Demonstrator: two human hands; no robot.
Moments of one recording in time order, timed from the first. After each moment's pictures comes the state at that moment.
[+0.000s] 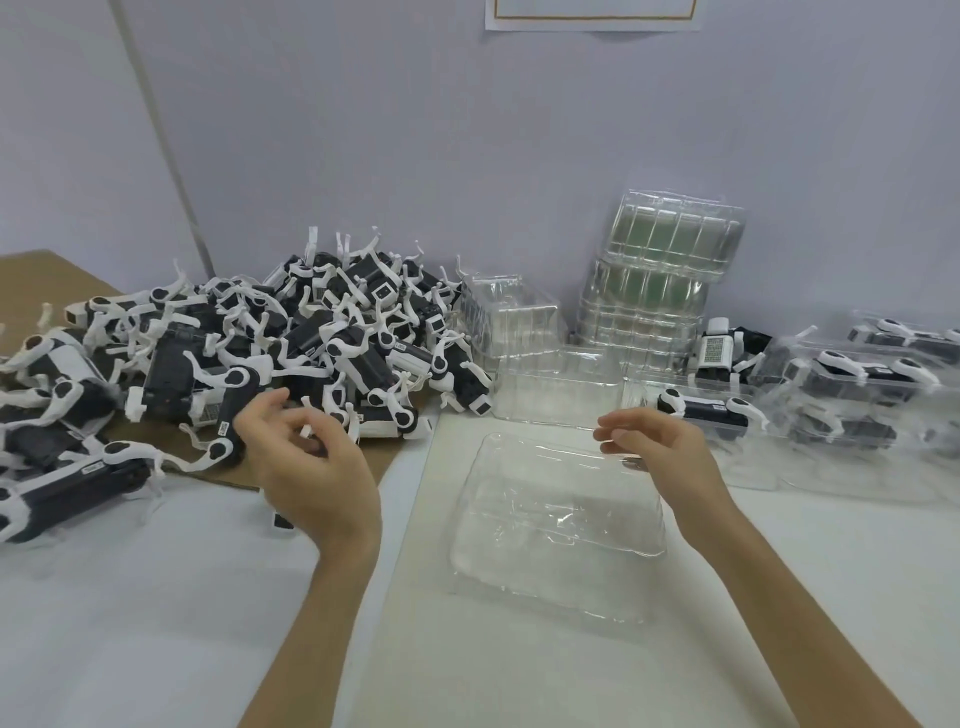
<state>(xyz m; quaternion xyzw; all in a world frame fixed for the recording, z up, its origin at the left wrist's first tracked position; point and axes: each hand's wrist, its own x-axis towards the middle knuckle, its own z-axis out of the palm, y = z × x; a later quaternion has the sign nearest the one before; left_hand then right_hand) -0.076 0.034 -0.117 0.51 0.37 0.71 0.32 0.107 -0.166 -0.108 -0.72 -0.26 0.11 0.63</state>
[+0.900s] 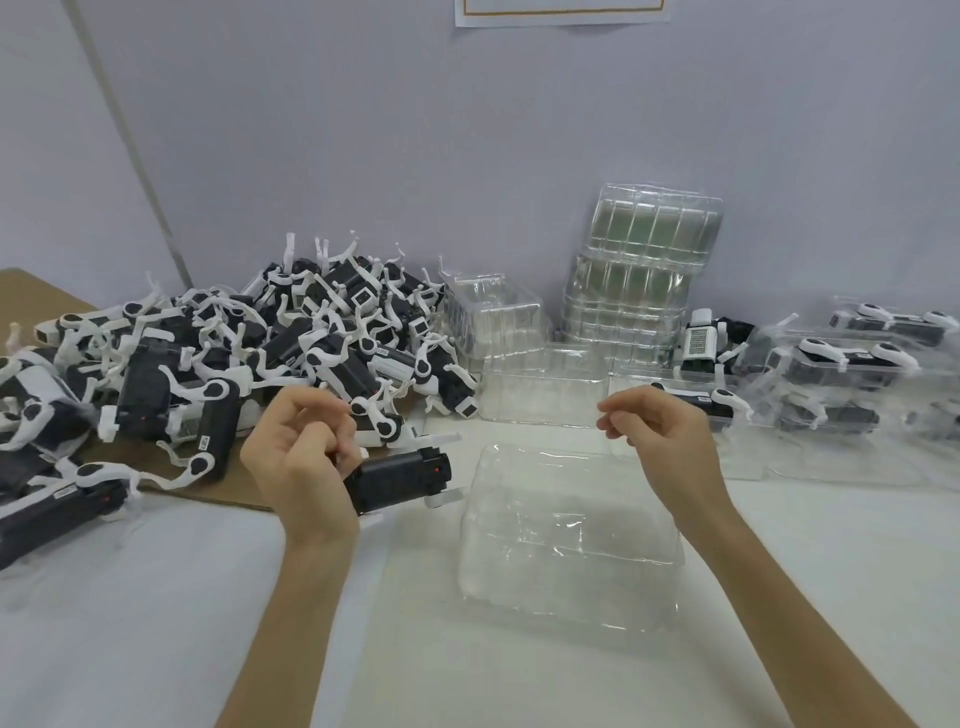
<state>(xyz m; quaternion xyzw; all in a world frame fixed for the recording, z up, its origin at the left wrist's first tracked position) -0.083 0.025 -0.091 0.50 0.14 0.62 0.59 0.100 -0.170 -0.097 -0.71 -0.30 -0.01 0.64</state>
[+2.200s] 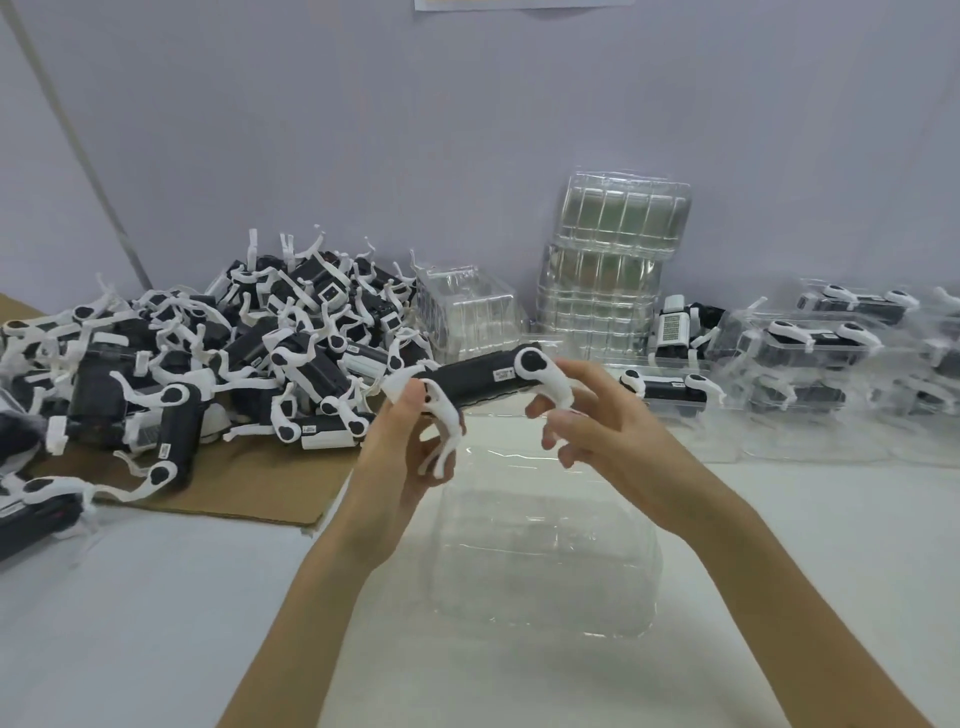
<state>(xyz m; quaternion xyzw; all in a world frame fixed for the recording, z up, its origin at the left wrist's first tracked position) -0.051 -0.004 -0.095 0.58 0.04 0.27 0.76 0.088 -0.175 -0.080 -0.56 -0.42 0.27 0.66</state>
